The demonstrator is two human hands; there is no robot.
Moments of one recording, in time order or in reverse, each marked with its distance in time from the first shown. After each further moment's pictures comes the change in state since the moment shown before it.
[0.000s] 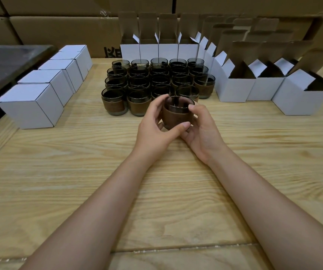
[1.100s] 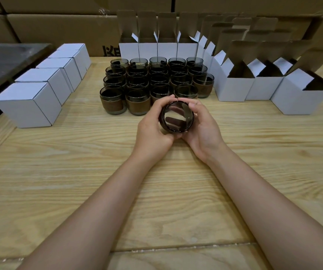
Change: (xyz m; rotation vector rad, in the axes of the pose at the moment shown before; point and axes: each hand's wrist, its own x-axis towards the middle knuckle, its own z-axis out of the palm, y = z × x) left_hand -0.002 0.000 0.002 0.230 0.039 0.147; right_hand -0.001 -0.003 0.003 -0.005 0.042 -0.033
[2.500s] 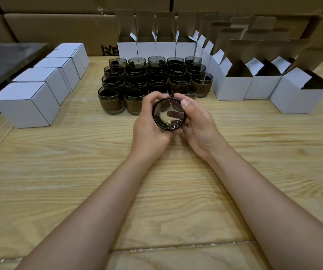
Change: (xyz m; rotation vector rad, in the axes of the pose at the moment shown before) left_hand 0.001 -0.008 -0.002 0.103 0.096 0.059; right_hand 0.001 -0.003 -0.002 -0.068 -0.083 -0.040
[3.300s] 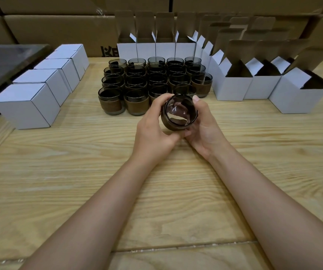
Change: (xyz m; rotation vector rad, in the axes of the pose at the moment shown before) left_hand -0.002 0.002 0.003 0.063 -0.030 0.096; right_hand 0.001 -0.002 -0.004 -0.018 0.078 0.092
